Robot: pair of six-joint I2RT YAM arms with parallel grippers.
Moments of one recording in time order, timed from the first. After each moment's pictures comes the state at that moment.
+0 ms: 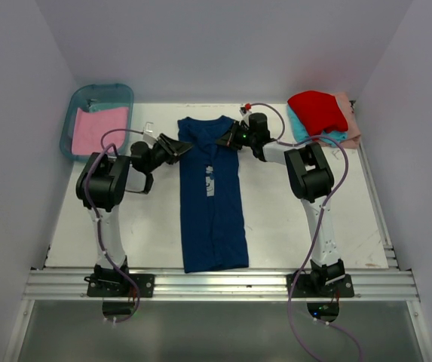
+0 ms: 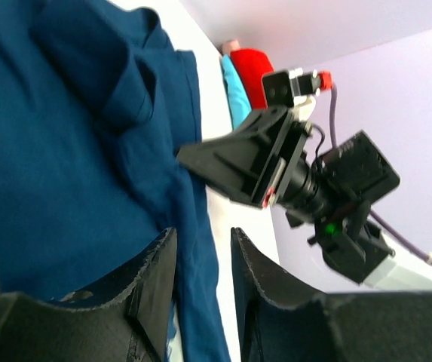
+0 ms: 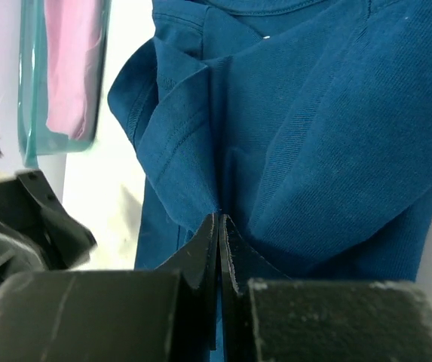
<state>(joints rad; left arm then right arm) -0.13 2.10 0.83 1.16 0.58 -1.14 0.35 2.39 1.61 0.35 -0.54 0.76</state>
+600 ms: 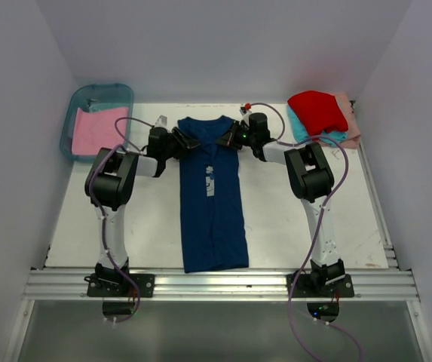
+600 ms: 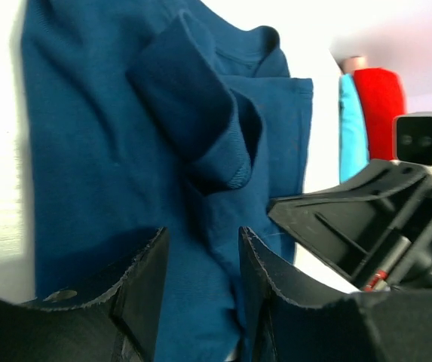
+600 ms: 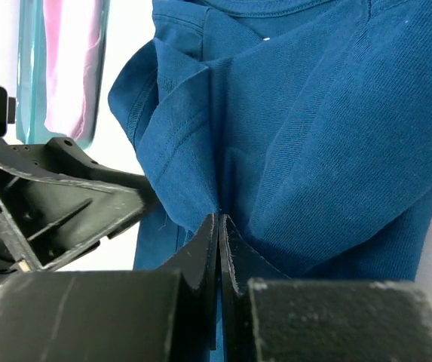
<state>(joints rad) -0.23 2.15 1.14 0.61 0.31 -0.95 0.35 2.39 1.61 0.35 -0.53 0.76</state>
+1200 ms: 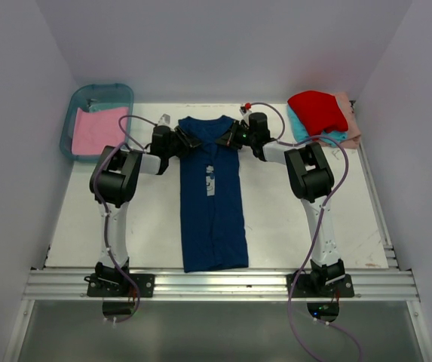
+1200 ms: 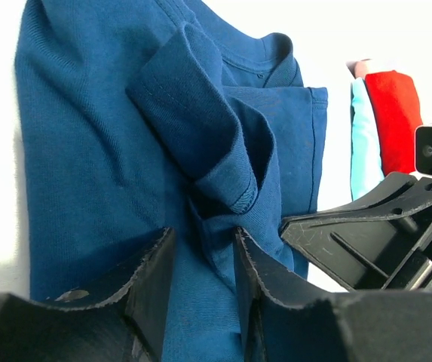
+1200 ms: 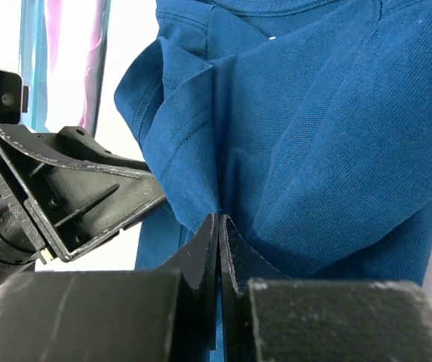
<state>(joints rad) -0.24 2.21 1.22 0.57 0.28 -0.93 0.35 2.39 1.62 0.35 -0.53 0.76</state>
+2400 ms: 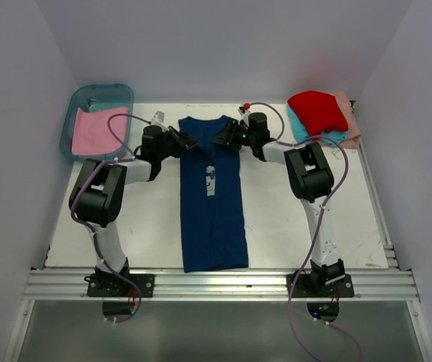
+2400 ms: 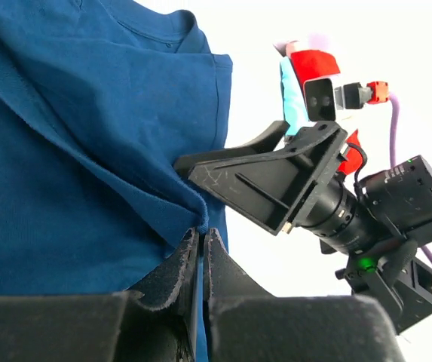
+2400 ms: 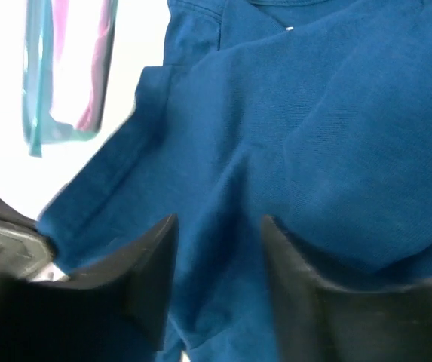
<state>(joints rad) -0.25 1.92 1.01 0.57 0.33 -0.97 0.35 2.39 1.62 0.35 -0.56 0.76</state>
